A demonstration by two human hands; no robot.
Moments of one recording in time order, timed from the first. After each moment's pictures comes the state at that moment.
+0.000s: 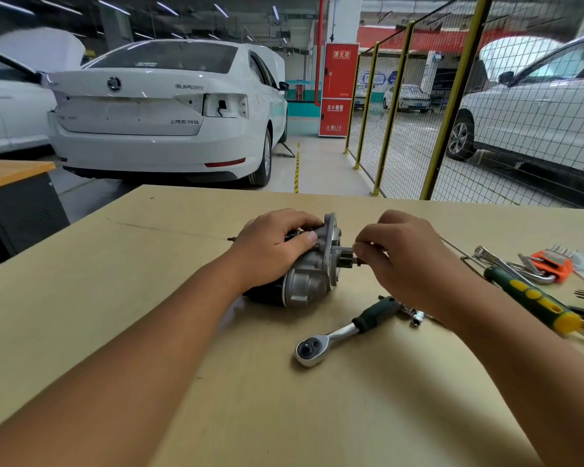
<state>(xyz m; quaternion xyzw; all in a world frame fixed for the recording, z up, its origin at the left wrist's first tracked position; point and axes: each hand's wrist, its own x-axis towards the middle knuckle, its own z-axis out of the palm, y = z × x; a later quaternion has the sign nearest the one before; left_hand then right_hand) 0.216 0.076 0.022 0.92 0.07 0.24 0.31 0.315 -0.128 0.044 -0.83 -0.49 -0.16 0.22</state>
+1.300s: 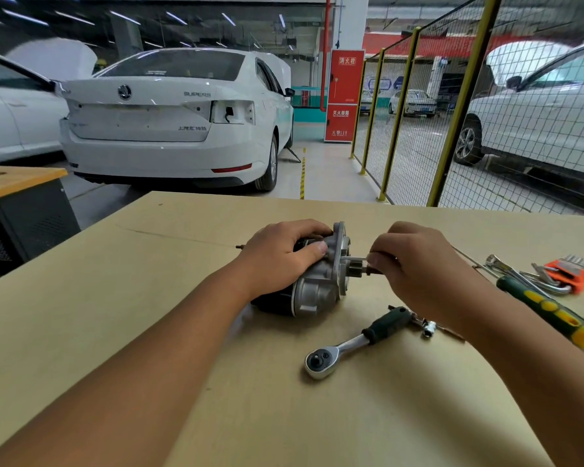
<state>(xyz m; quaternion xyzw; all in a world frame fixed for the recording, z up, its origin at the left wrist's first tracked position) 0.216 0.078 0.022 0.92 0.08 0.21 0.31 0.325 -0.128 0.039 -0.83 -0.49 -0.16 0.21</state>
